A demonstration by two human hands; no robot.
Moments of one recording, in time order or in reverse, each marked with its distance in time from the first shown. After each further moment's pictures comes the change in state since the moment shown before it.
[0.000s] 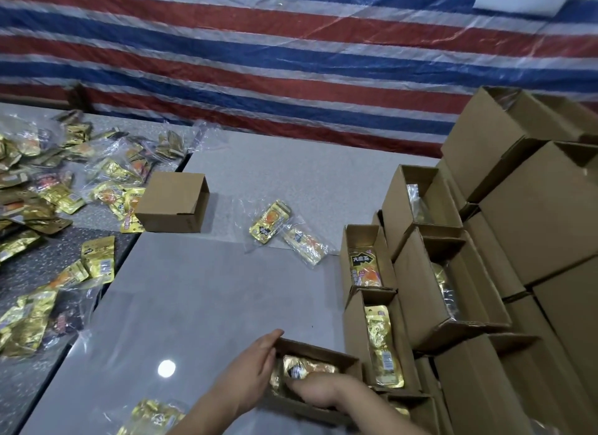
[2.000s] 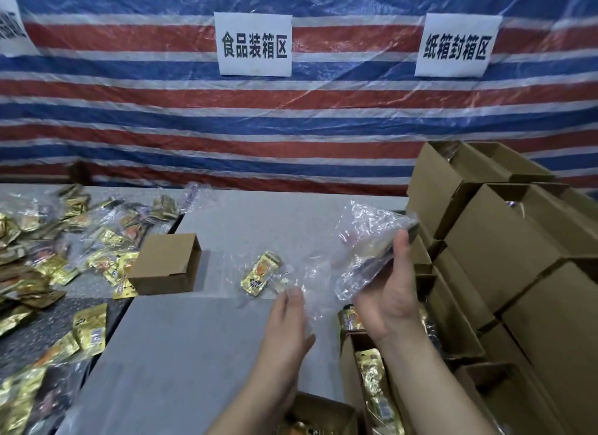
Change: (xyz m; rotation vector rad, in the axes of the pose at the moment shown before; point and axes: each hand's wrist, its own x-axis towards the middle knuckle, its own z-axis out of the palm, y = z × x) left_hand -0.014 0.239 -0.111 -1.004 0.230 -0.104; right_hand -0.180 -0.050 -0.156 1.595 0.547 -1.265
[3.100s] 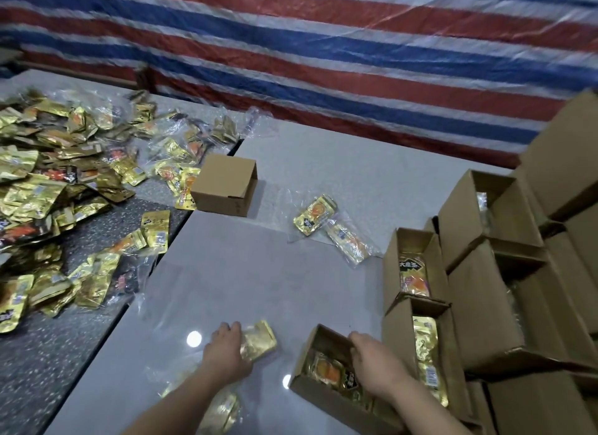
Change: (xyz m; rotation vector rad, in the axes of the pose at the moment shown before) left_hand 0.058 -0.249 -0.243 1.458 0.059 -0.267; right_hand -0.065 0.180 -0.143 -1.949 -0.609 0.606
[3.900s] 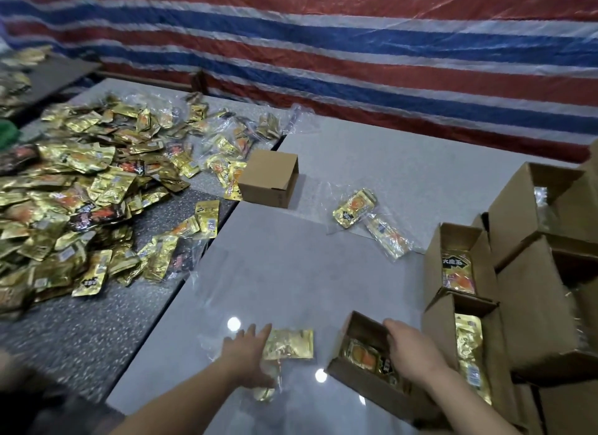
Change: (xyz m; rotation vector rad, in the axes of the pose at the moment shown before) left_hand -0.056 -0.032 -0.010 0.226 -0.225 0.063; right_hand 0.002 0.000 0.001 -0.083 0.084 -0.074
